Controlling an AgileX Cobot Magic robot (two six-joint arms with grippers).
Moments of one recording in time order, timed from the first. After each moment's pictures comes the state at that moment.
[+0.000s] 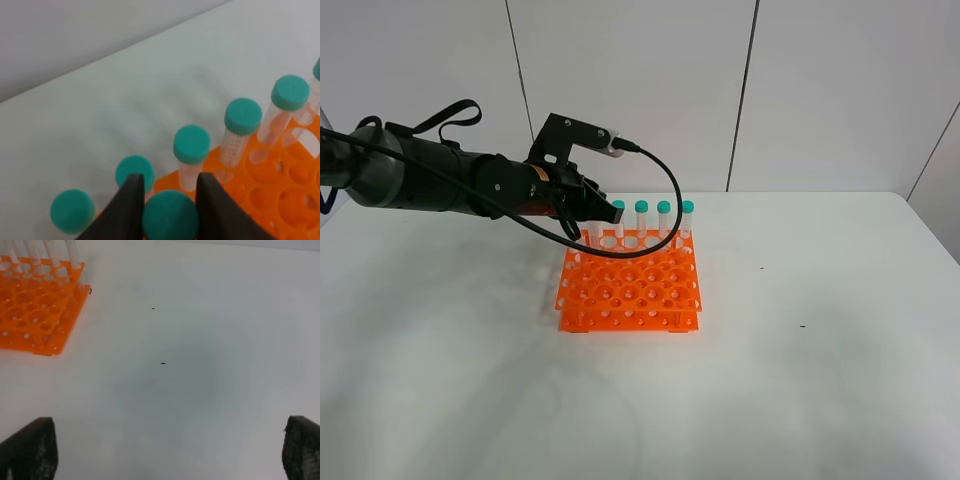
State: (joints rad) left arm -0.49 1.89 -1.15 -0.11 -0.18 0.23; right arm 0.06 0.00 -0.49 0.08 1.03 -0.03
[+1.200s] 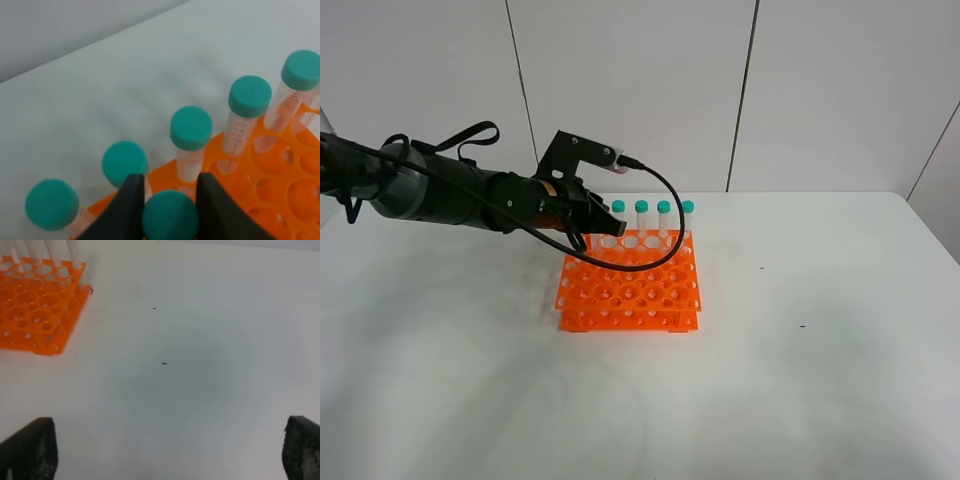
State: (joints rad) left arm -0.49 1.96 -1.15 -0.11 -0.22 0.23; right arm 0.06 0.00 -0.49 0.08 1.03 -0.03
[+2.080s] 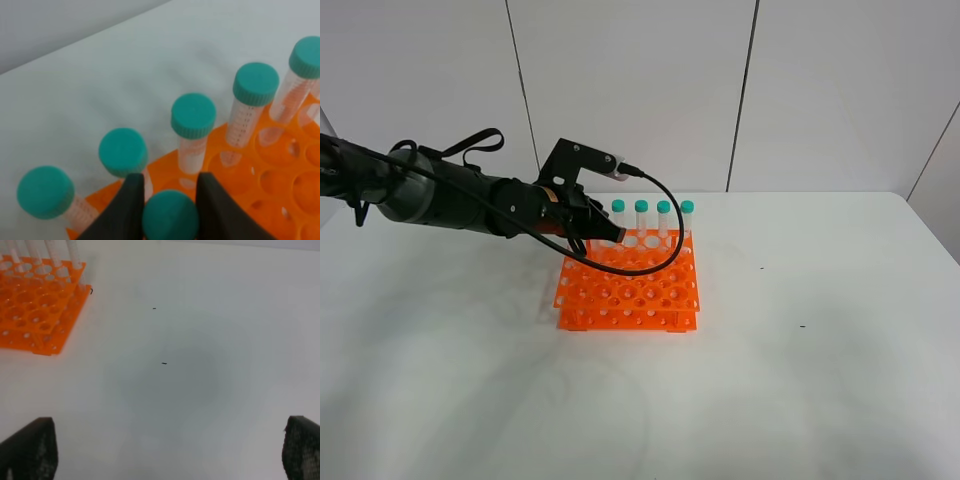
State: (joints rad) left arm -0.49 1.99 -1.15 -0.11 -0.22 0.23; right arm 0.06 0.00 -0.49 0.08 1.03 -0.03
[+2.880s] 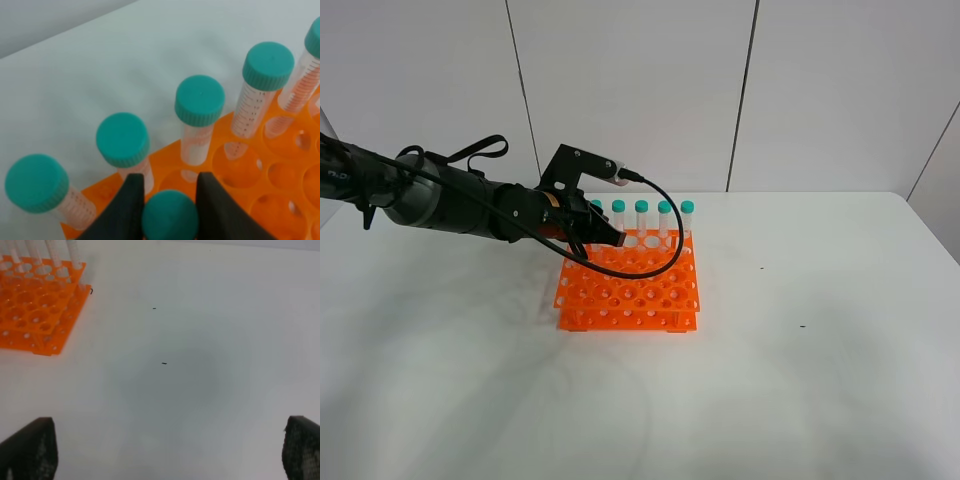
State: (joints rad) left arm -0.49 2.00 -1.15 -0.11 -0.23 0.22; right arm 0.06 0.00 -0.49 0.08 1.03 -0.03
